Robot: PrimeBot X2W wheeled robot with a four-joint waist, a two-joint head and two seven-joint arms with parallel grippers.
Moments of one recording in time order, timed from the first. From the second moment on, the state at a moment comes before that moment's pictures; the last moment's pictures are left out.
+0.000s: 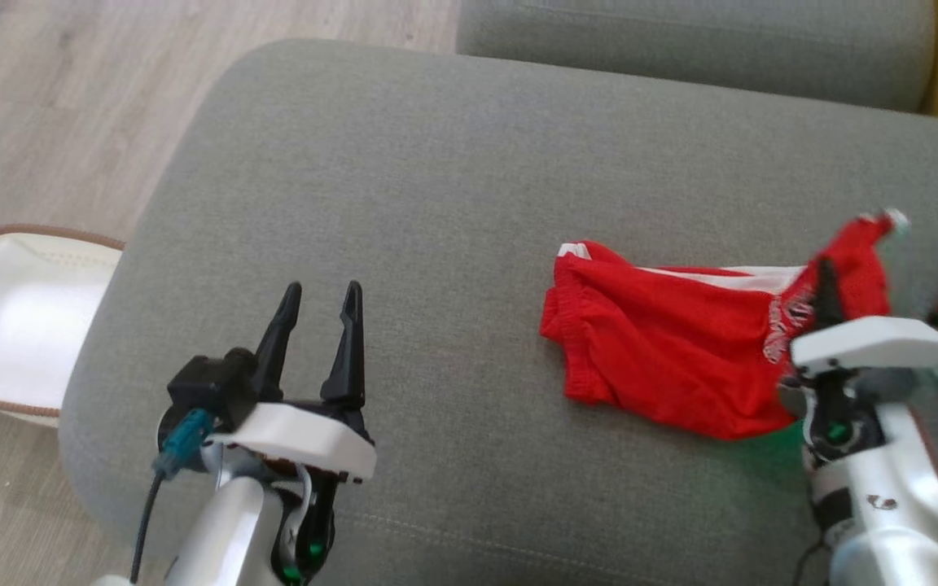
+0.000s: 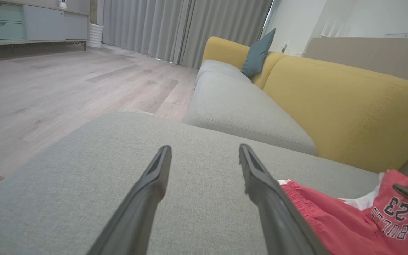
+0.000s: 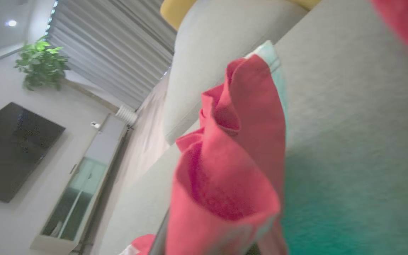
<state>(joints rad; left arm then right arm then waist) -0.16 0.04 -0.33 0.22 -0.36 0.06 -0.25 -0.45 -0.05 -0.16 0.76 0.78 0.13 -0.05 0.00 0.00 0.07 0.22</state>
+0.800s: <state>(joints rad) -0.13 0.04 -0.33 0.23 -0.36 0.06 -0.25 -0.44 -0.05 0.56 0.81 1.05 0.13 -0.13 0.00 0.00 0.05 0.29</state>
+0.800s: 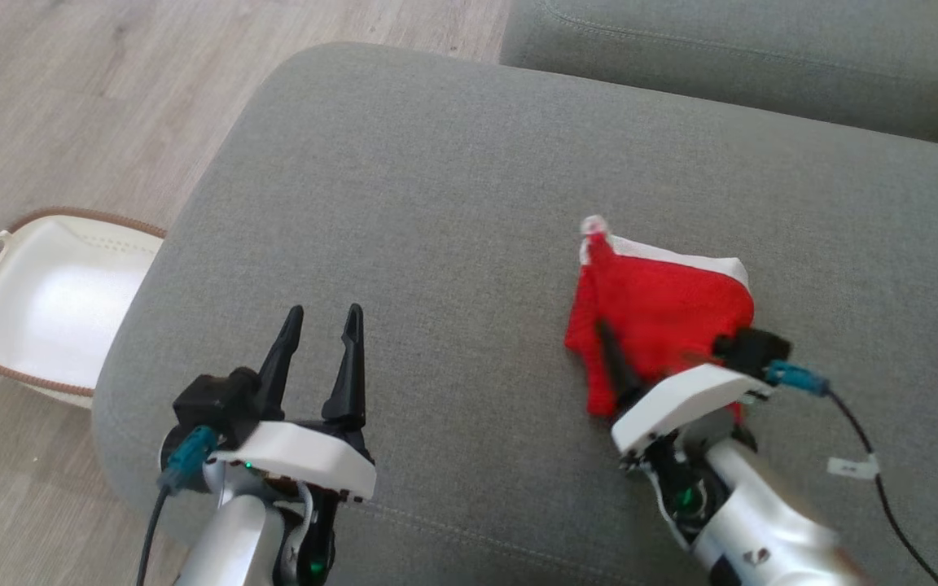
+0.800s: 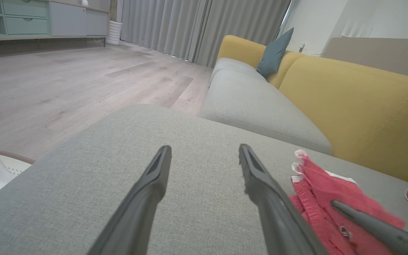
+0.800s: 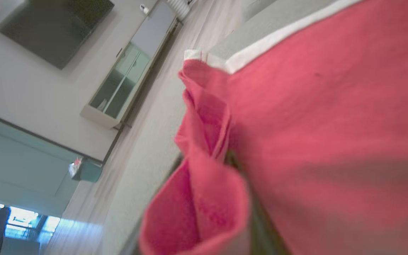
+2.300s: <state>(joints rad) -0.10 0.04 -0.29 0.14 -0.36 0.07 -0.25 -0.38 -0.14 0.20 0.63 0.48 0.13 -0.25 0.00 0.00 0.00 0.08</state>
